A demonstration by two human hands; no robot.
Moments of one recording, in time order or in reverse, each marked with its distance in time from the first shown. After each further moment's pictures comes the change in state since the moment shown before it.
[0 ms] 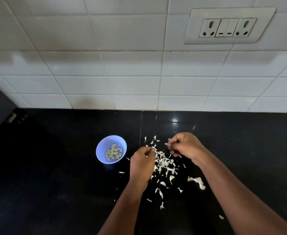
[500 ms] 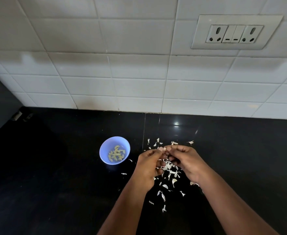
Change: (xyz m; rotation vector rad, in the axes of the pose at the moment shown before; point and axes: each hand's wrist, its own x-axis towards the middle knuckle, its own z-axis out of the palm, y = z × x) left_hand 0.000 0.014 0.003 -0.513 -0.236 -0.272; right_hand -0.027 0.014 0.028 0.501 -0.085 0.029
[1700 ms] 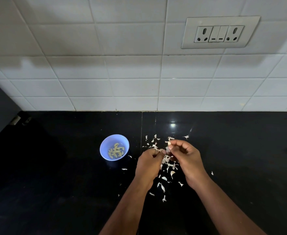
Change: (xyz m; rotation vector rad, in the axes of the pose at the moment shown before) left_hand -0.023 -0.012 -0.004 0.530 0.049 0.185; right_hand -0.056 0.005 0.017 0.094 0.235 -0.292
